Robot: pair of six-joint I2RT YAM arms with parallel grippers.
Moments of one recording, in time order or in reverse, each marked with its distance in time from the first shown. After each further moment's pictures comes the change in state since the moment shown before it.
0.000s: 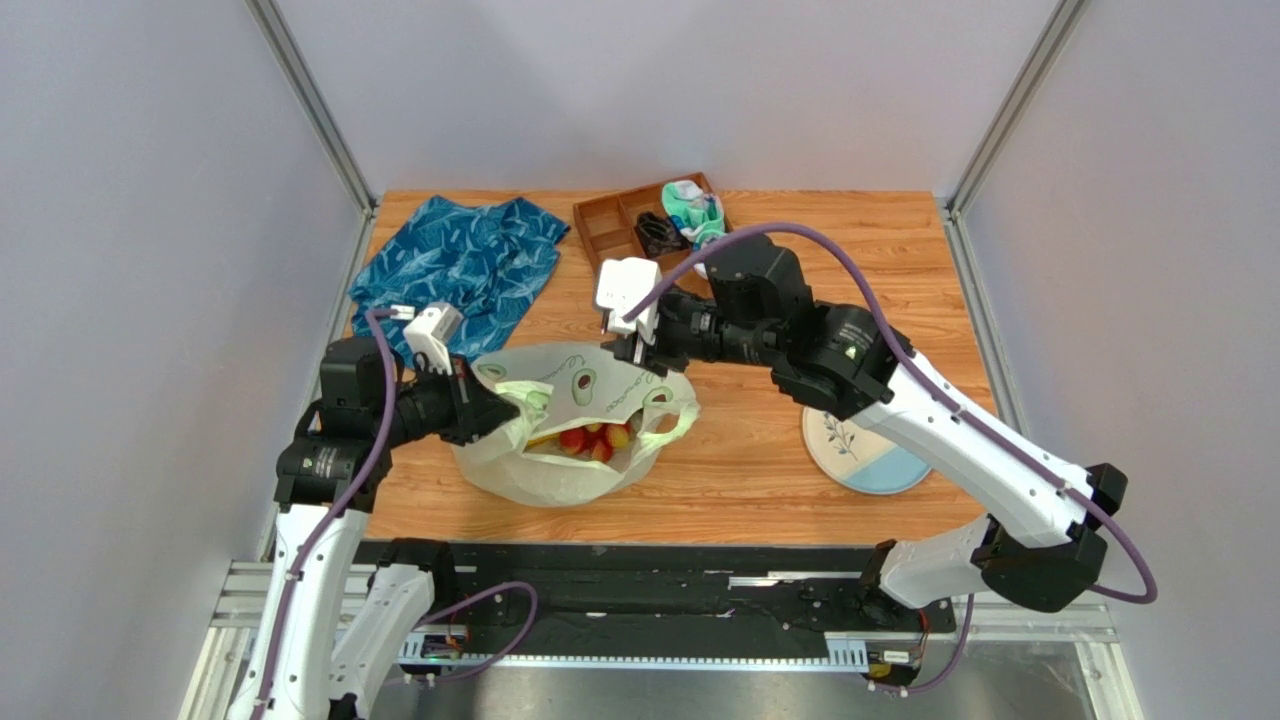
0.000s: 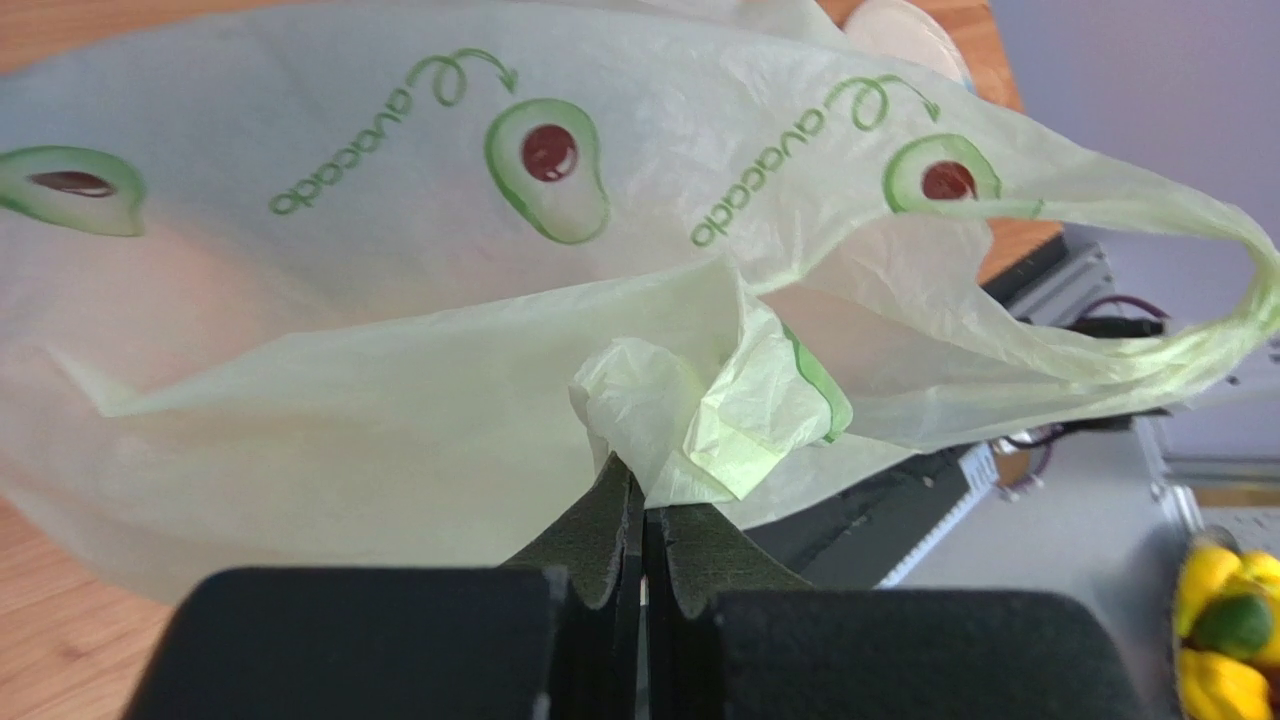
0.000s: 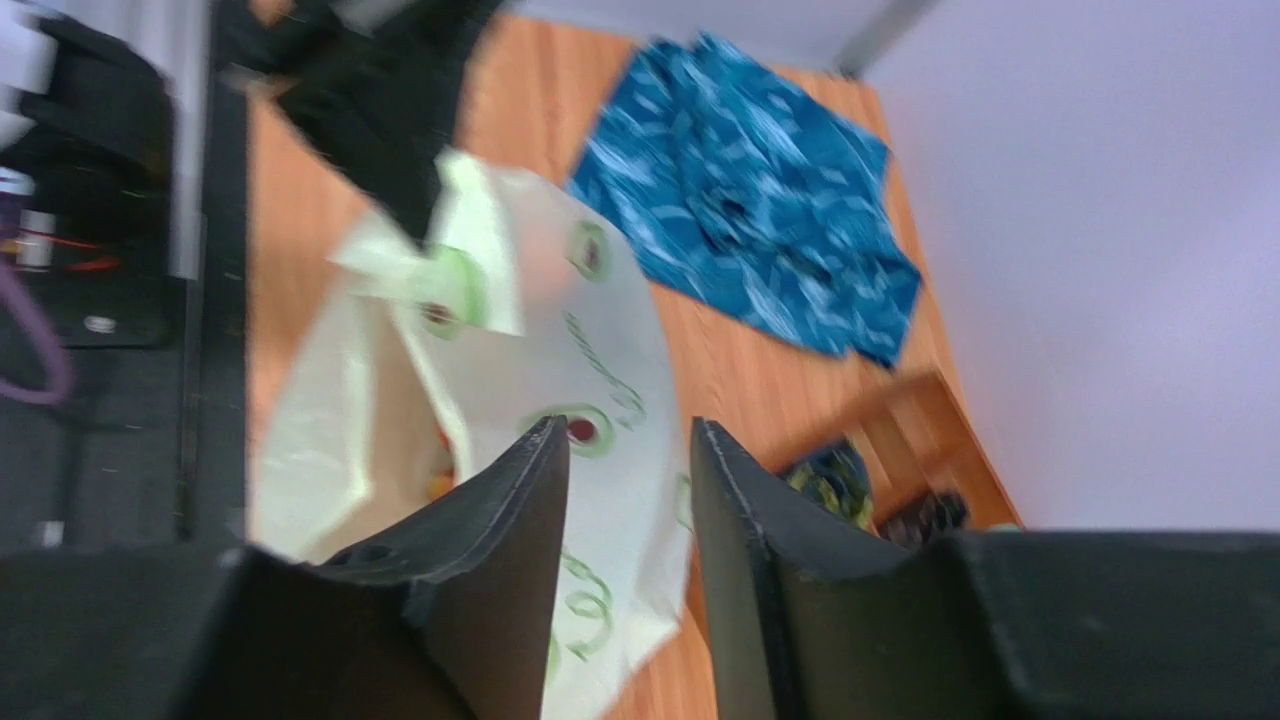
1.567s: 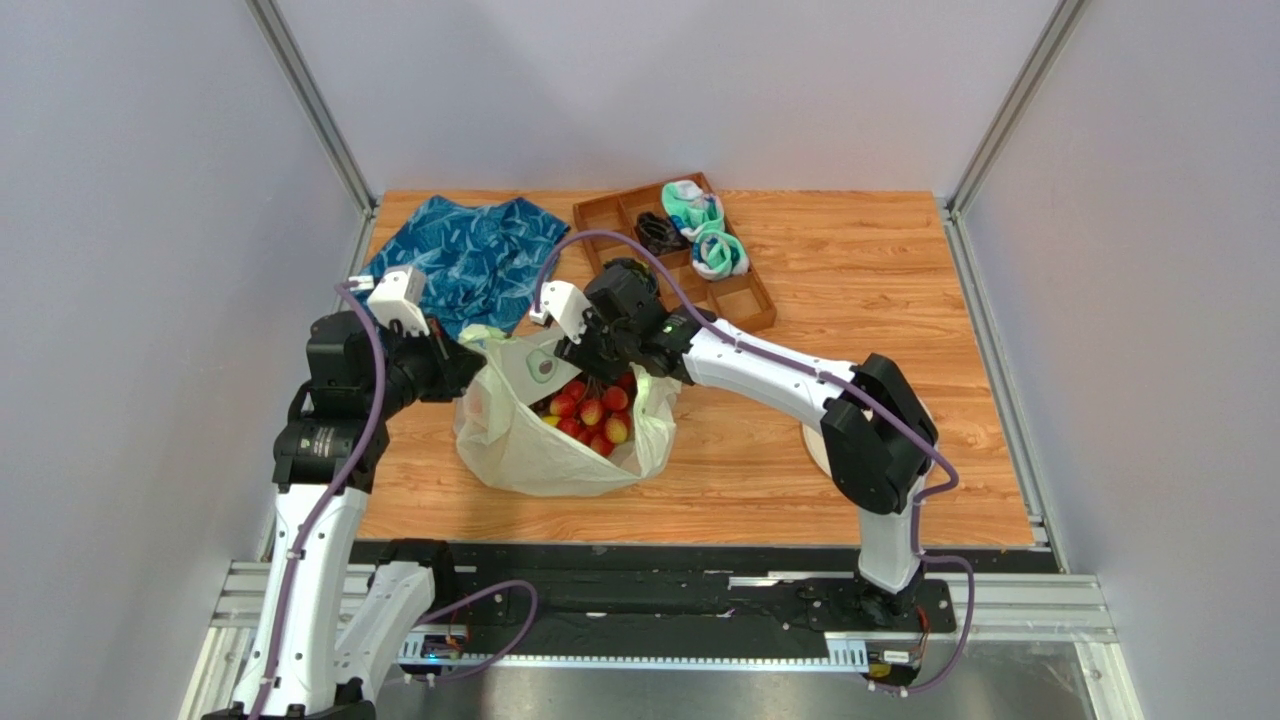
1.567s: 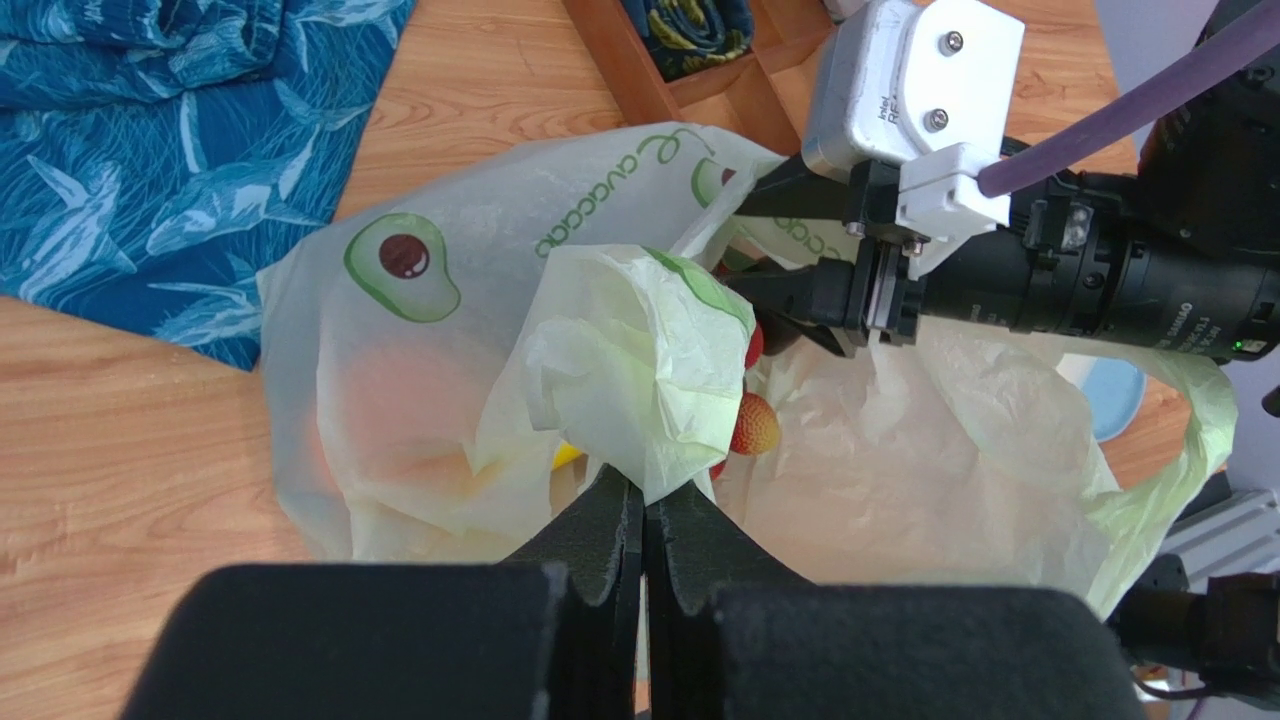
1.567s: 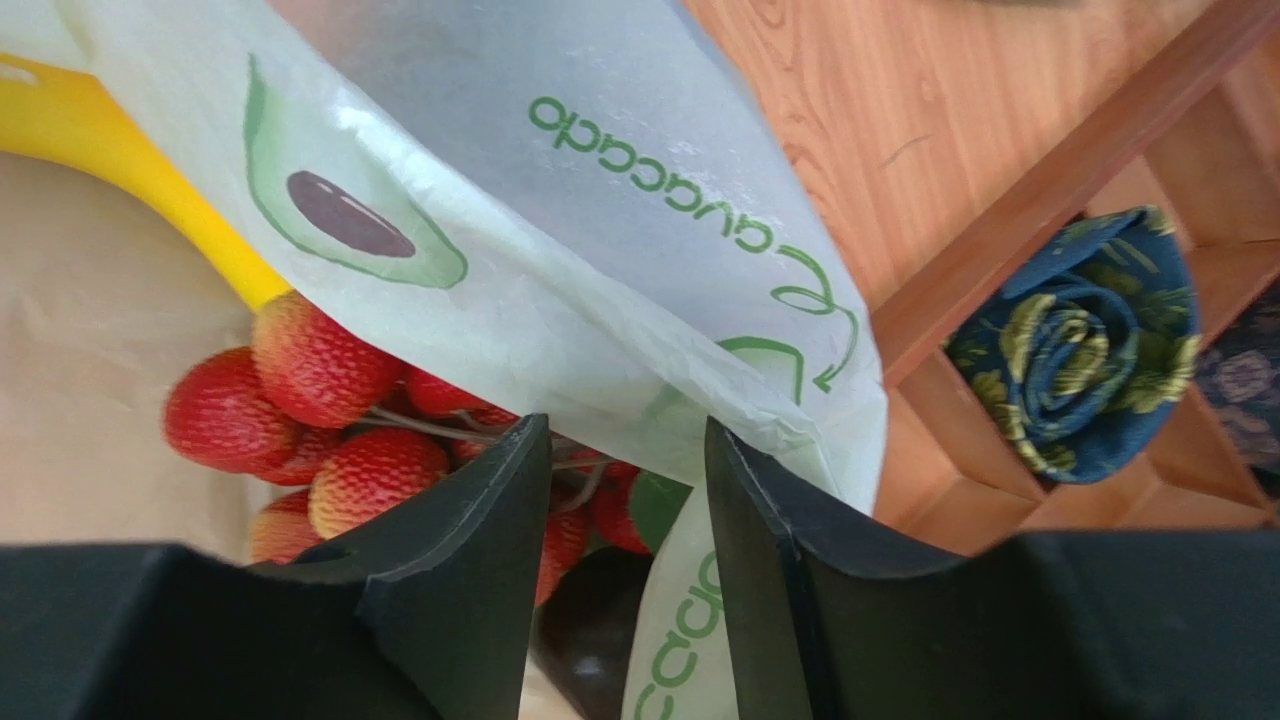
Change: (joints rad) left arm 0.049 0.061 0.059 0.141 -0.278 -0.042; right arm -0.098 0.539 -0.100 0.292 0.128 0.122
